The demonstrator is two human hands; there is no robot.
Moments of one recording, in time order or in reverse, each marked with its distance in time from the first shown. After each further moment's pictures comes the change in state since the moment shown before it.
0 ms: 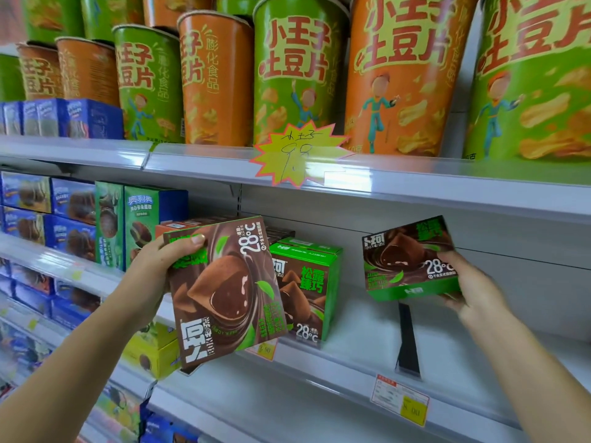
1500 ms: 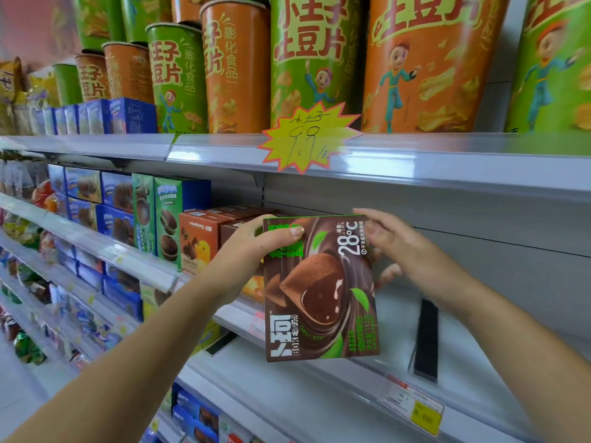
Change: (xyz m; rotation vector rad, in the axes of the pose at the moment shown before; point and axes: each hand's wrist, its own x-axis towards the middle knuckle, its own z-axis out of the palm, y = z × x) left_hand 0.003 0.011 0.098 0.158 -0.187 -0.056; right_hand -0.066 -0.017 0.060 -0.455 -0.963 -0.368
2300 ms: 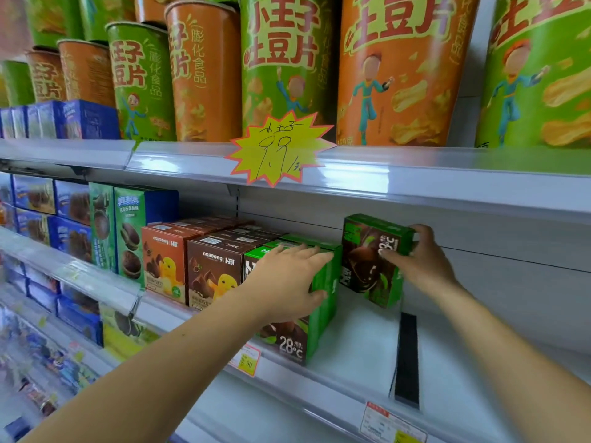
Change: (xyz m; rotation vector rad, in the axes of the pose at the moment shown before) left_hand 0.057 -0.017 0.067 1.398 -0.221 0.305; right_hand 0.051 0.085 -0.084 -0.539 0.553 0.300
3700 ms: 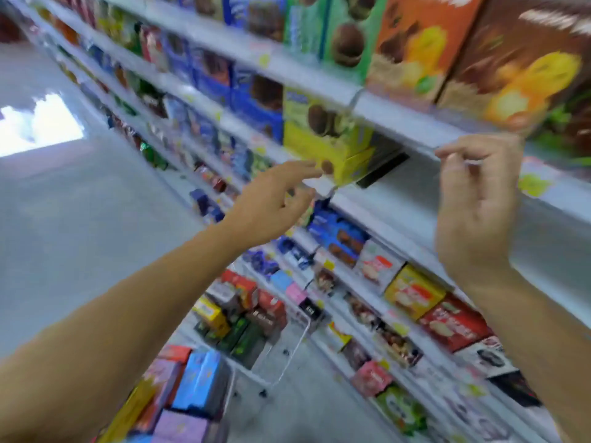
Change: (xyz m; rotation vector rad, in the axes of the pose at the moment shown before) left_hand -0.337 -0.211 0.107 -0.603 0.154 -0.416; right_hand -0.270 -0.149 0.260 0.440 0.053 -0.679
